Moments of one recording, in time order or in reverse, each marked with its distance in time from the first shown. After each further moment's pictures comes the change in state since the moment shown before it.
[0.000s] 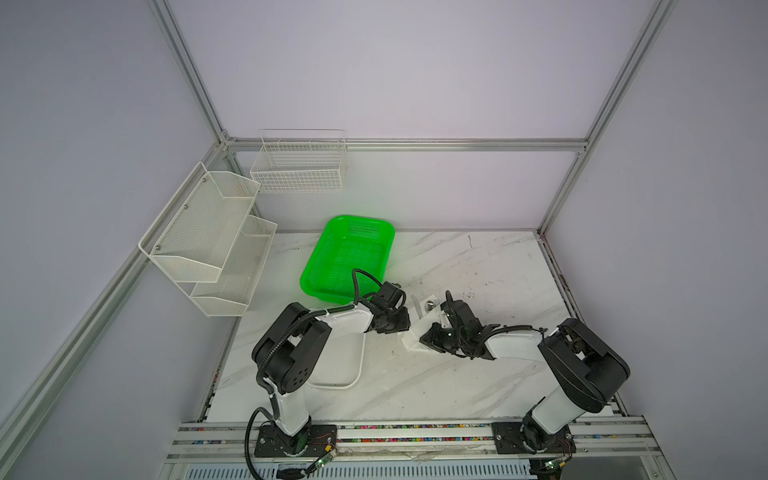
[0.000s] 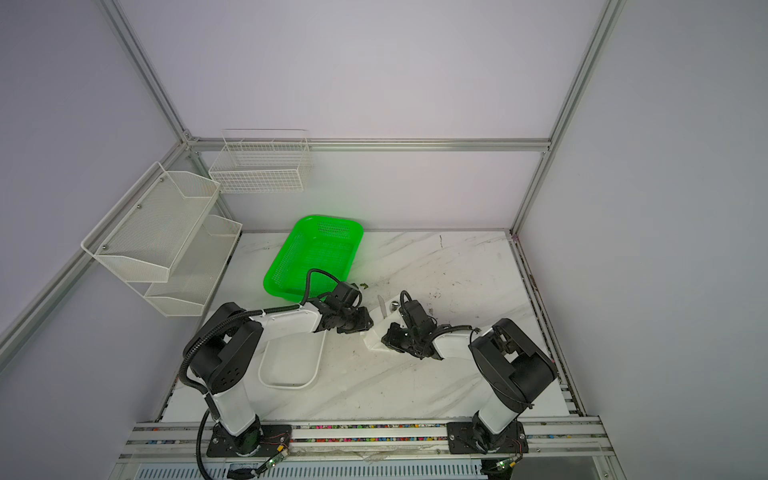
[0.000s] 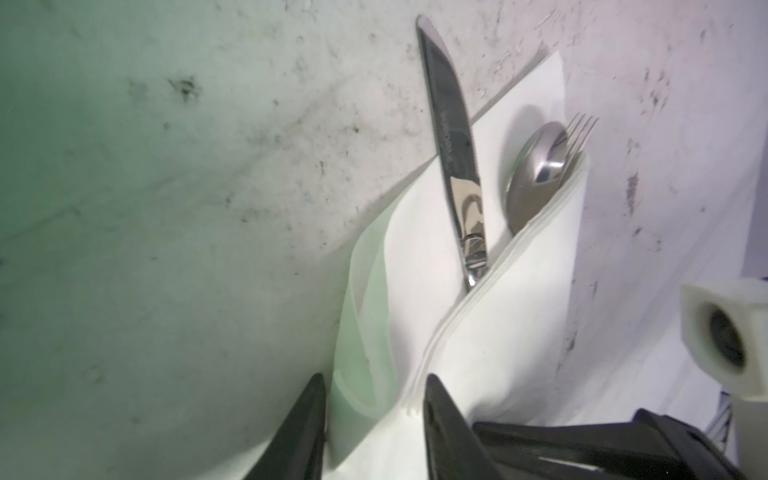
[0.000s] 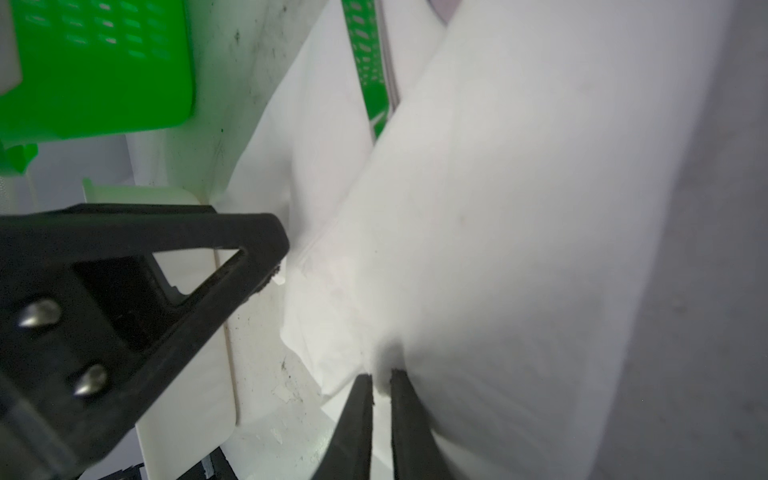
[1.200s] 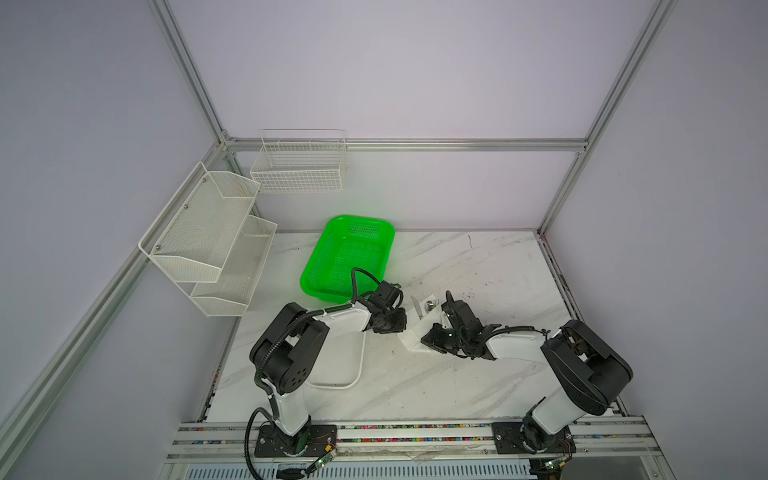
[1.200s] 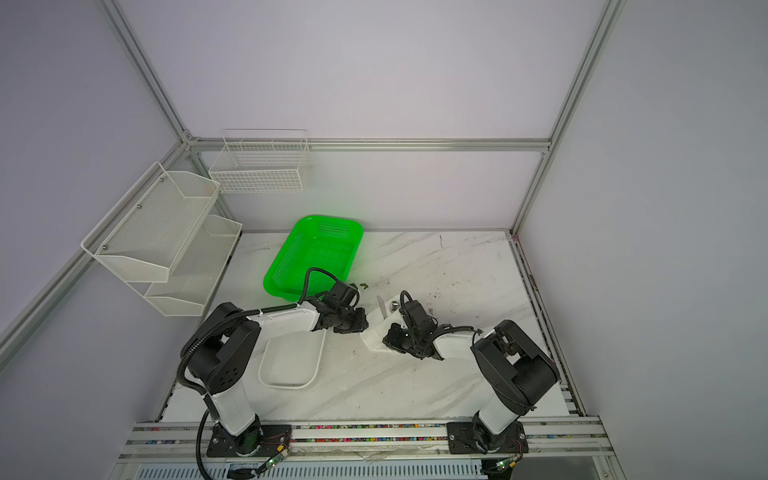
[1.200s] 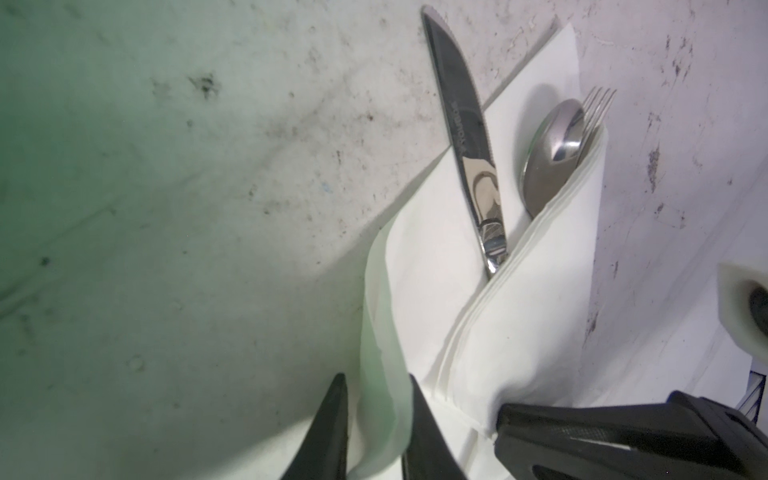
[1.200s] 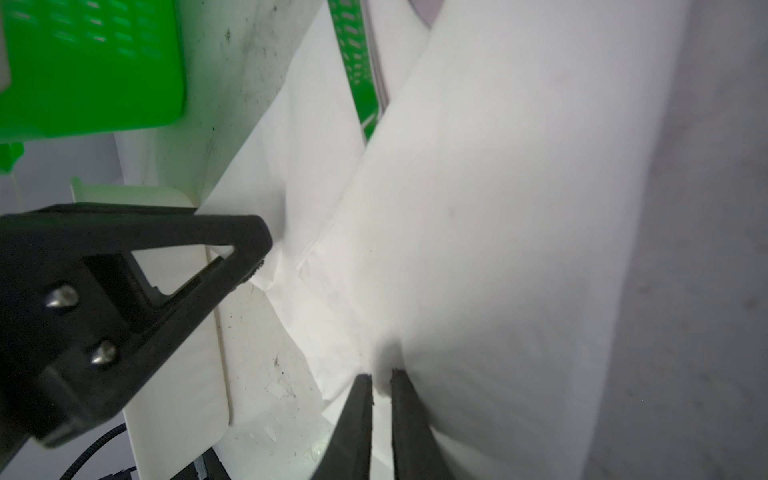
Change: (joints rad) left arm 0.018 -0.011 -0.002 -0.028 0.025 0.067; right arm 0.002 -0.018 0.000 -0.035 0.013 -0.008
